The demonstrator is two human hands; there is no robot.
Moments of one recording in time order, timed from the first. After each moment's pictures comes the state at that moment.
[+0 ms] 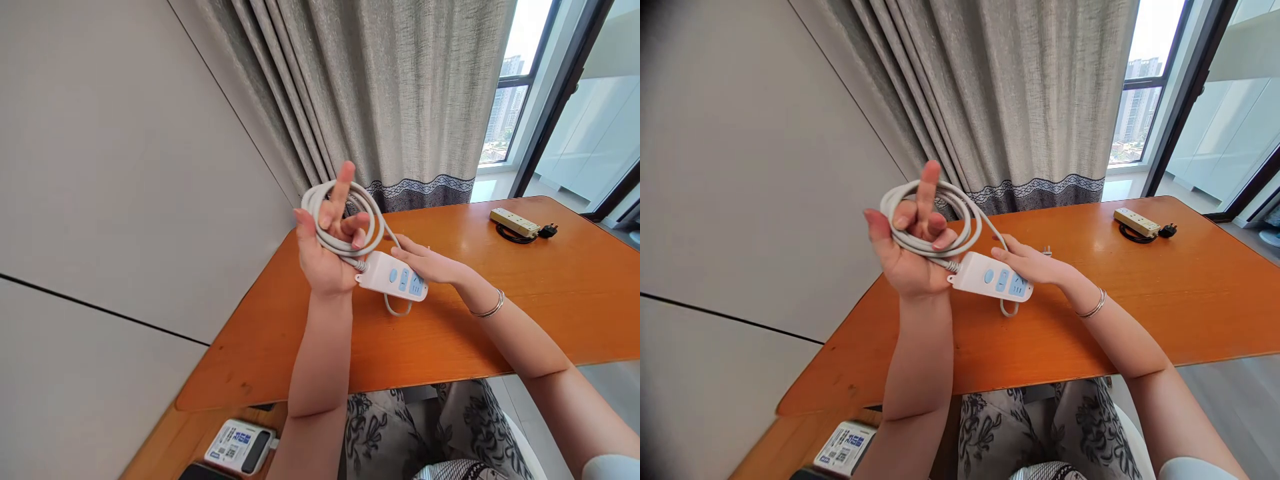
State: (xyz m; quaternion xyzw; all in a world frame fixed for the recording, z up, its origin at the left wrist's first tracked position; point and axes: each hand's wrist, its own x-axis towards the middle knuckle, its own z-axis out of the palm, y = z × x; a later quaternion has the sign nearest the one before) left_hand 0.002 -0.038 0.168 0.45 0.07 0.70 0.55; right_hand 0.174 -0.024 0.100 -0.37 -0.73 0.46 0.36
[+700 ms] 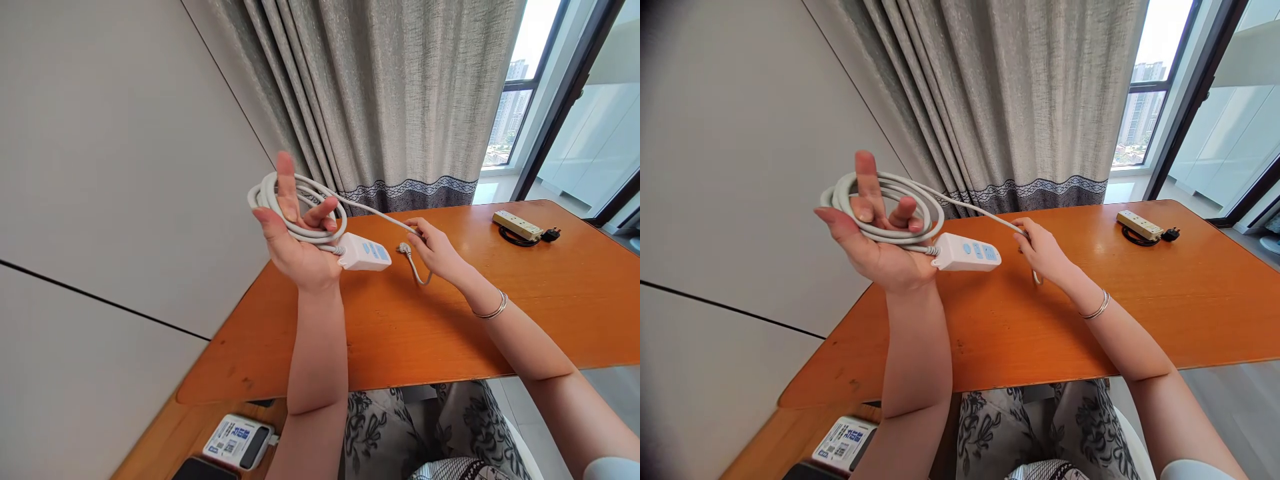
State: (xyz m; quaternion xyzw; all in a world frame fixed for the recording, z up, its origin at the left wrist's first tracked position) left_hand -0.016 -0.028 0.175 0.39 0.09 0.84 0.37; right_hand 0.178 -0.012 0.095 -0.45 -0.75 0.15 0.45
